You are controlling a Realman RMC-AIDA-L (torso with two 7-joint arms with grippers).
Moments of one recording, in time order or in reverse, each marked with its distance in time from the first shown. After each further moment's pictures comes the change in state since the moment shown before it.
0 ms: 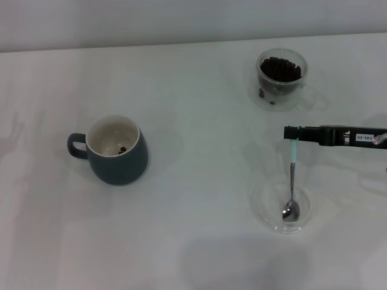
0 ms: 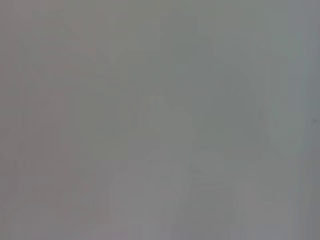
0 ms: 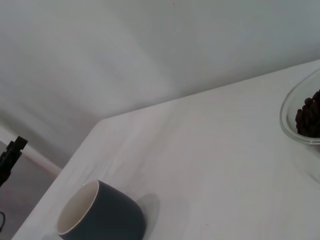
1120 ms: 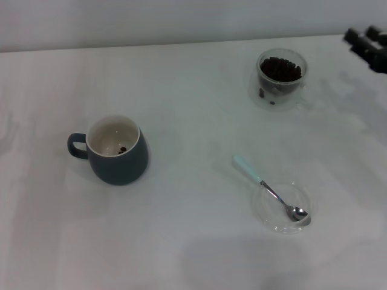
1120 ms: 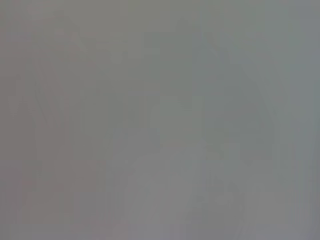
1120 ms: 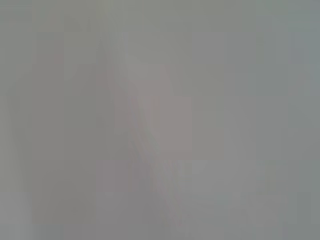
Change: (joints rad) left arm 0.001 0.000 0.000 -0.002 -0.025 0.000 -0.002; right arm -0.098 0.192 0.702 -0.102 0.032 -0.123 -0.681
